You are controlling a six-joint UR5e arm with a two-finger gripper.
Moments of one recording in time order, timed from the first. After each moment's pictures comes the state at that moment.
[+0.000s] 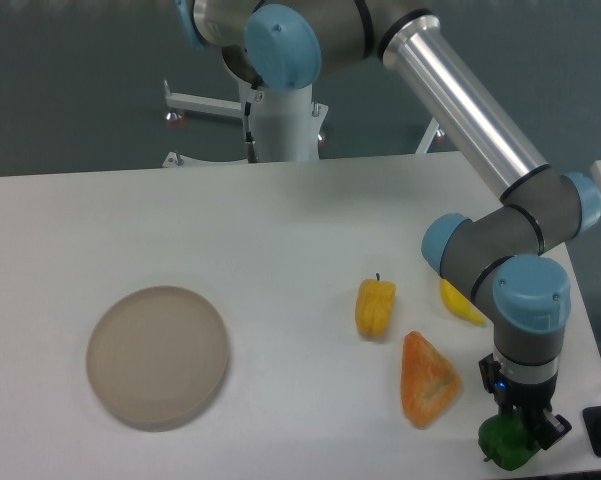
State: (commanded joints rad) arm 2.36 -2.58 -0.64 -1.12 1.60 1.57
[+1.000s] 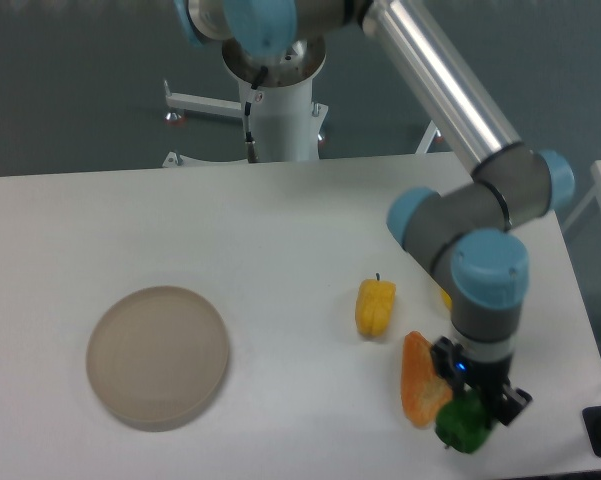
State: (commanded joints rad) arm 2.29 -2.26 -1.03 -1.12 1.53 1.16
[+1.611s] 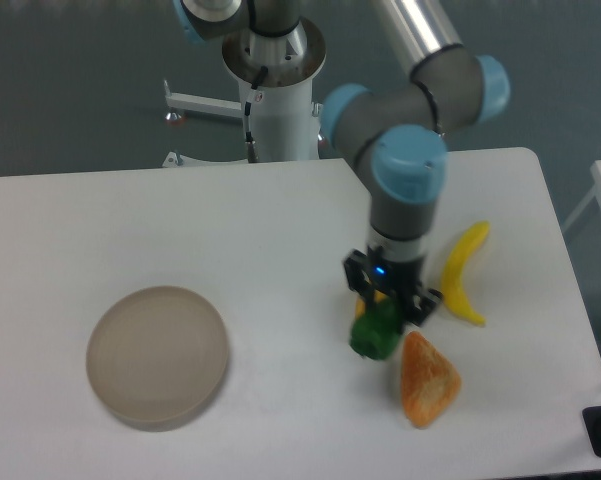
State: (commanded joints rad) arm 2.22 -1.97 -1.46 -1.11 1.51 0.99
